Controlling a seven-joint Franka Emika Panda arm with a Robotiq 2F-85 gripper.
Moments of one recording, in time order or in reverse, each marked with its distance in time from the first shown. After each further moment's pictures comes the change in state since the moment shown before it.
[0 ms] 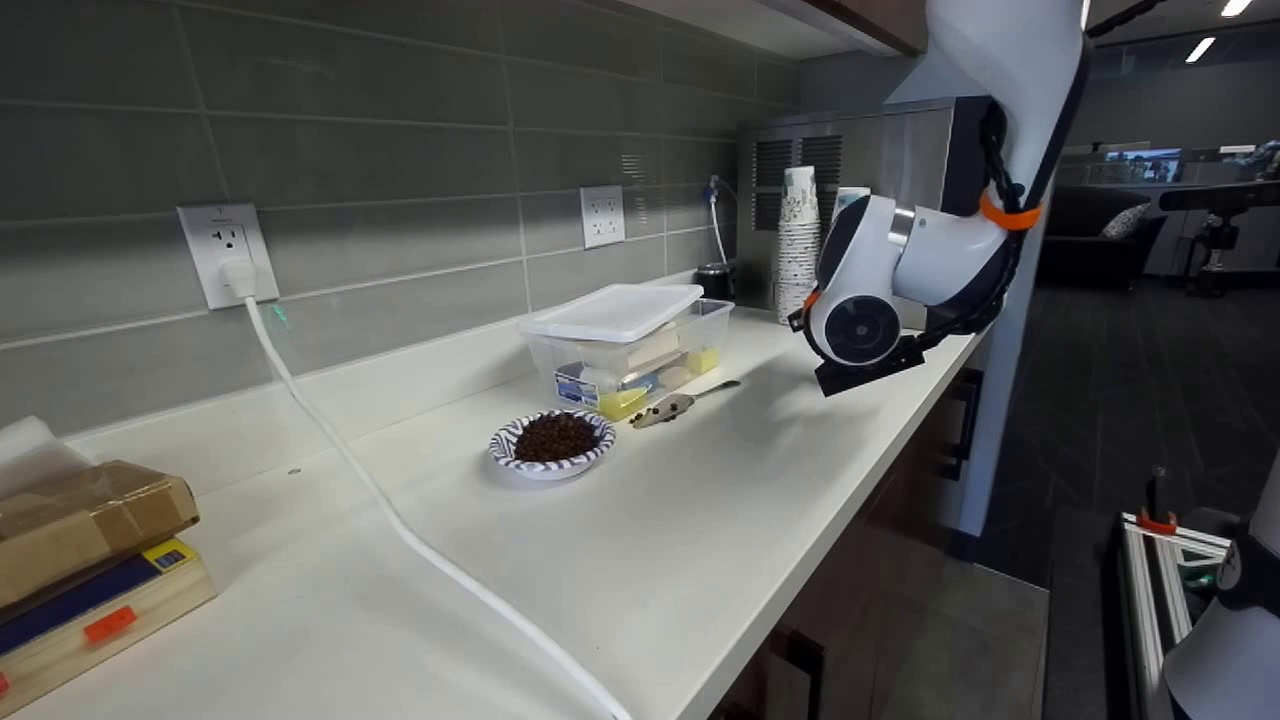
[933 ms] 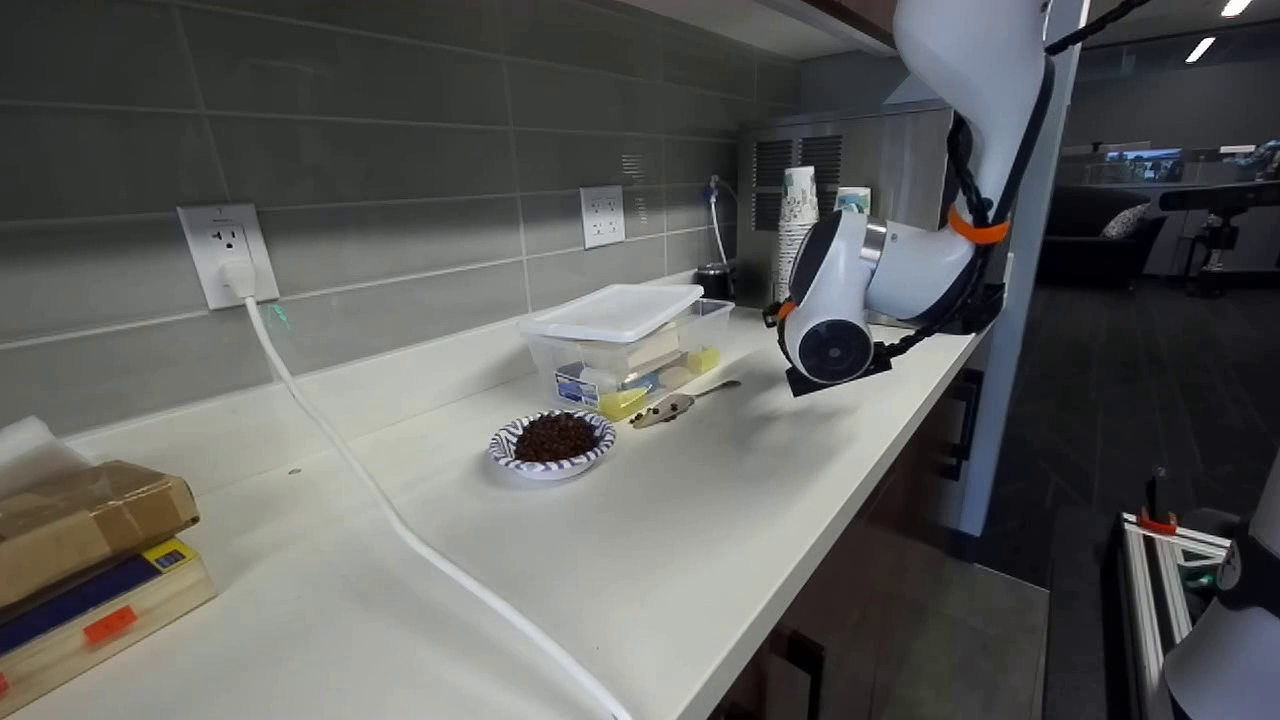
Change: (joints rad) arm 0.004 0.061 0.077 0.045 0.000 -0.120 0.078
